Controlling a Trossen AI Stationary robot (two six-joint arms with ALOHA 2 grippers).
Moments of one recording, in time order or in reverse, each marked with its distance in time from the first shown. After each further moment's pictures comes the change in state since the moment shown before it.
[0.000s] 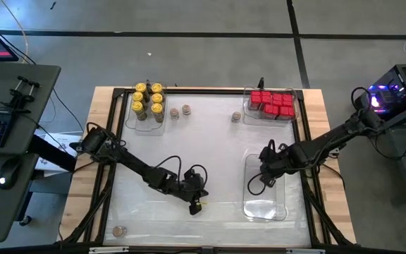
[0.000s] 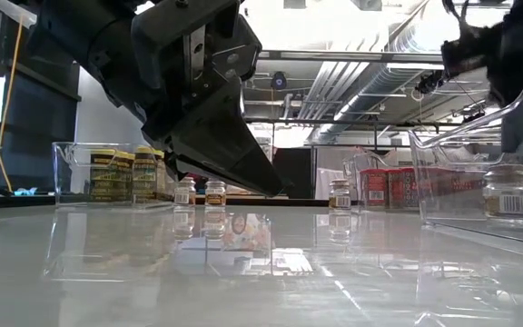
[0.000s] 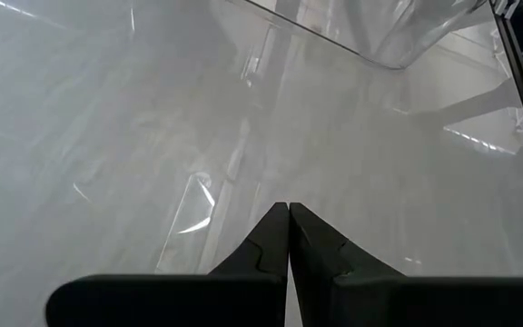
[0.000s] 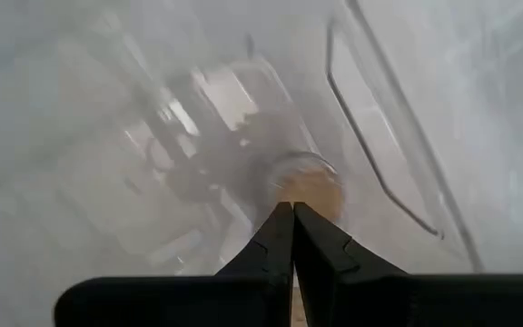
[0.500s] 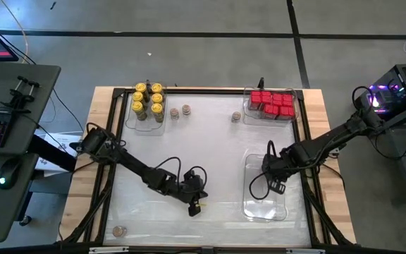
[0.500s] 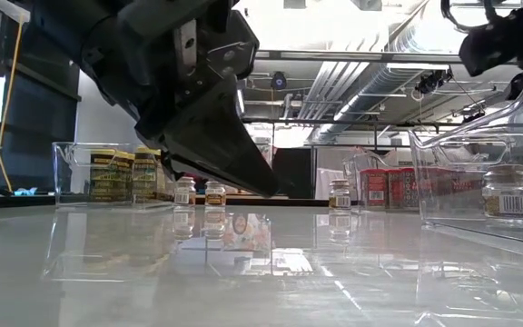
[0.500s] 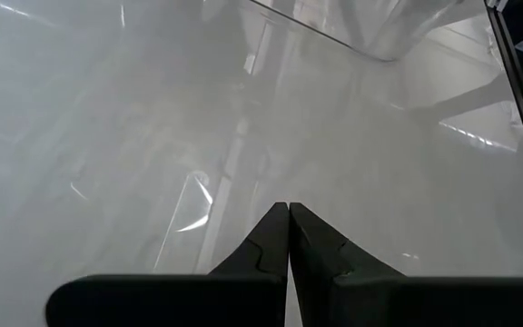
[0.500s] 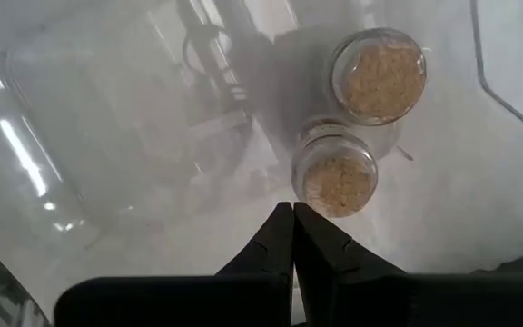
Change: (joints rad) left arm -0.014 0.000 0.000 -0.002 0.003 0.000; right arm 0.003 -0.004 0.050 -0.099 -0.267 -0.135
